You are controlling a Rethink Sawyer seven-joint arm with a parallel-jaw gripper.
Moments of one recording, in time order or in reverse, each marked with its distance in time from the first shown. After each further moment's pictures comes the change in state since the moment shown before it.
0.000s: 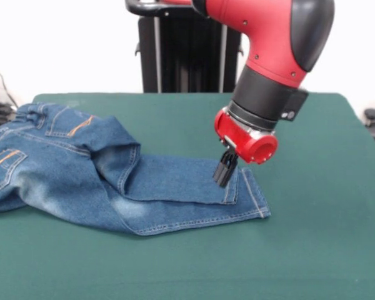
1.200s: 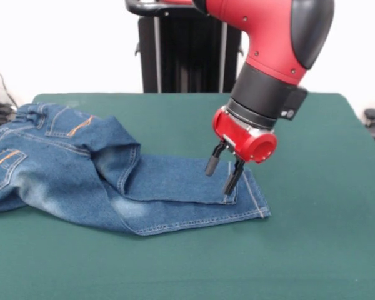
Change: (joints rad) arm 0.001 -0.003 0.000 0.007 -0.001 -0.042 0.000
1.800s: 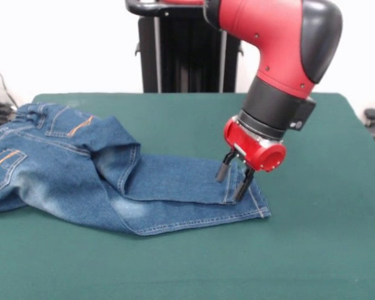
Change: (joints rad) arm 0.045 0.058 0.000 0.000 0.067 -0.005 0.000
